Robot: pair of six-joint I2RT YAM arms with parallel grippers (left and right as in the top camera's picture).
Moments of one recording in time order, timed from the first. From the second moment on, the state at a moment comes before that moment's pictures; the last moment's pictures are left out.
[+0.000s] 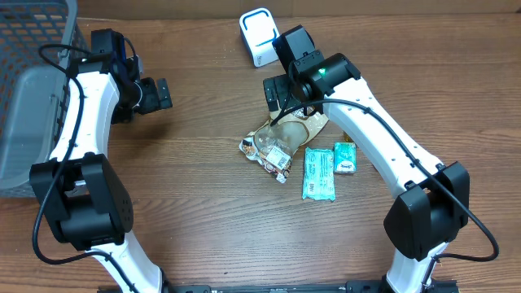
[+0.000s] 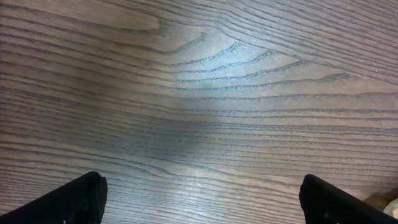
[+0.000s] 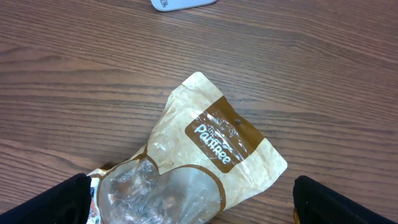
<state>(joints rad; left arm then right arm) 0.14 1.98 1.66 -1.00 0.10 -0.15 0.51 1.95 1.79 -0.95 0.17 0.25</state>
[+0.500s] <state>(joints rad) 0.14 1.98 1.66 -1.00 0.10 -0.15 0.51 1.95 1.79 -0.95 0.17 0.25</state>
